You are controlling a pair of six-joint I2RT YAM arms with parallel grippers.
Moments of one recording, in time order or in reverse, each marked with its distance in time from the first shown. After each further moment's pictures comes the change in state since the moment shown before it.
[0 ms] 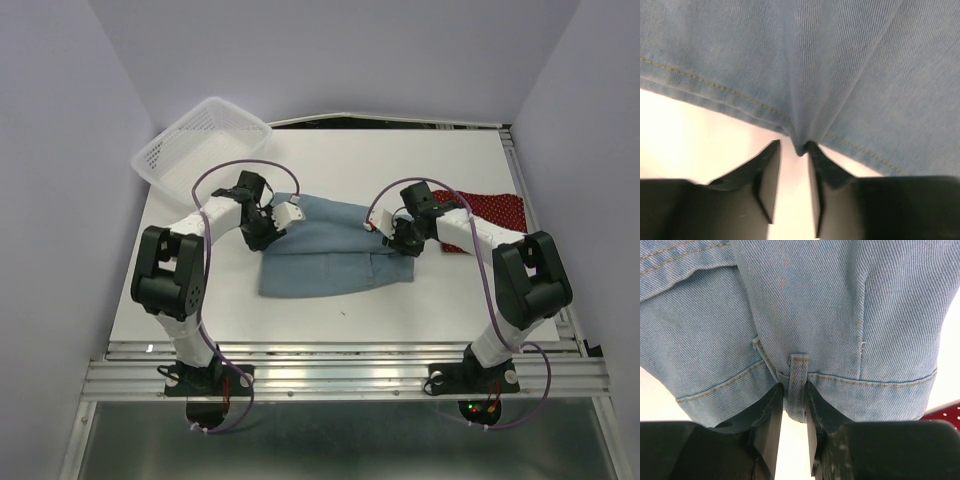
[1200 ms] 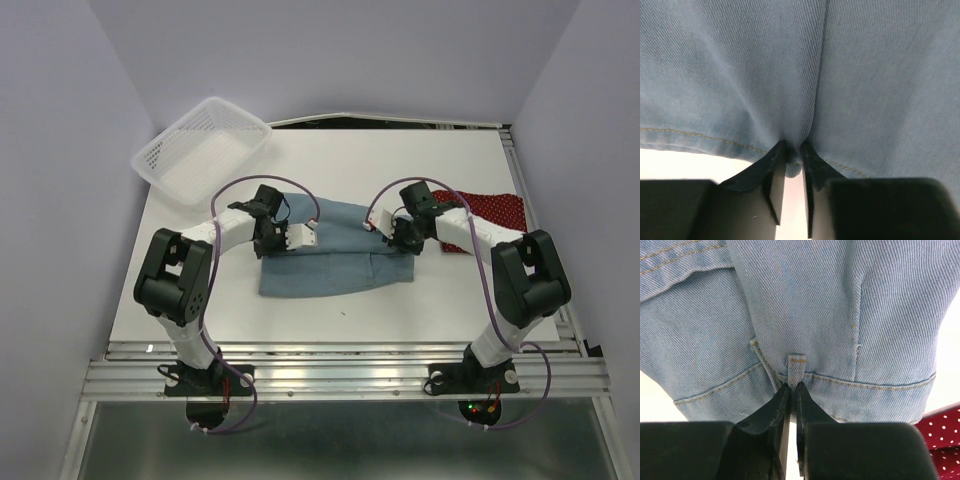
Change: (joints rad) left arm -0.111 -0.021 -0.103 0.079 -0.082 0.188; right arm 0.000 0.010 0.007 0.001 -0.001 0.001
